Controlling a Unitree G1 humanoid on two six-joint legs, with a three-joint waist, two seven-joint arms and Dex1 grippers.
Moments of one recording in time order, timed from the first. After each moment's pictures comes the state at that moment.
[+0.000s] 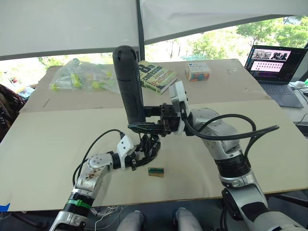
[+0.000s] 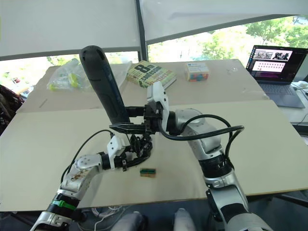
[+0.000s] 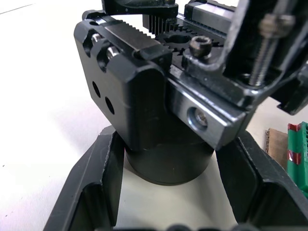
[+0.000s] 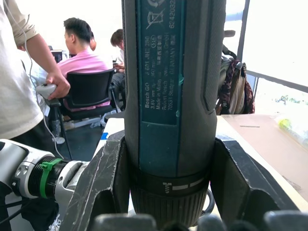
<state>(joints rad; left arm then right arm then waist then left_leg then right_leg) -0.28 0.39 -0.15 0.14 -0.23 0.11 -0.97 -0.77 -0.26 0.18 -0.09 0.54 0.48 1.07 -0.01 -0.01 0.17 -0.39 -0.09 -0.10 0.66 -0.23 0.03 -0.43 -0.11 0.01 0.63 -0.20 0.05</state>
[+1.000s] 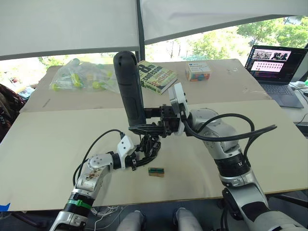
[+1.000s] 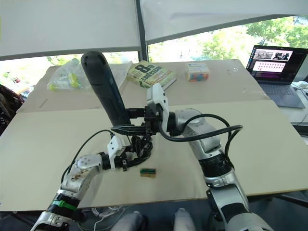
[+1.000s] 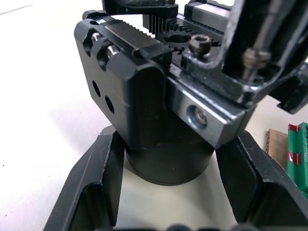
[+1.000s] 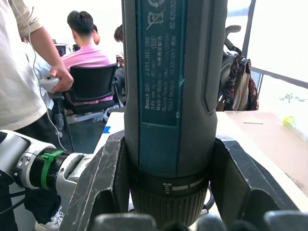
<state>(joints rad) -0.28 0.38 -0.16 0.14 -0.23 0.11 -0.97 -0.78 -0.27 0.19 -0.06 0.52 0.46 1.10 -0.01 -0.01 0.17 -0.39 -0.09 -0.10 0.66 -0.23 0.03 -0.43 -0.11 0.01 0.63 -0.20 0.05</state>
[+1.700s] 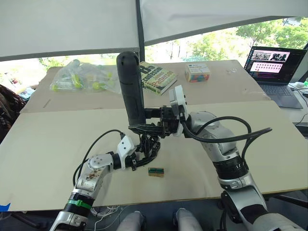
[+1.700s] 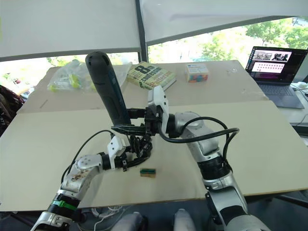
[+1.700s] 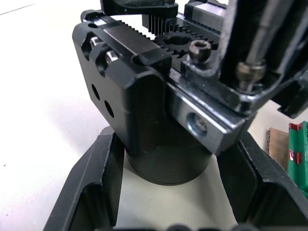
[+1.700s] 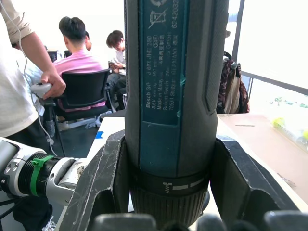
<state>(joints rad) -0.28 0.38 -0.16 0.14 -0.22 0.11 -0.96 -0.74 -0.25 0.19 -0.05 0.50 0.42 1.06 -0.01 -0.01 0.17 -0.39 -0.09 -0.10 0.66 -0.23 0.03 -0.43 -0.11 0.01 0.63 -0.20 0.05</state>
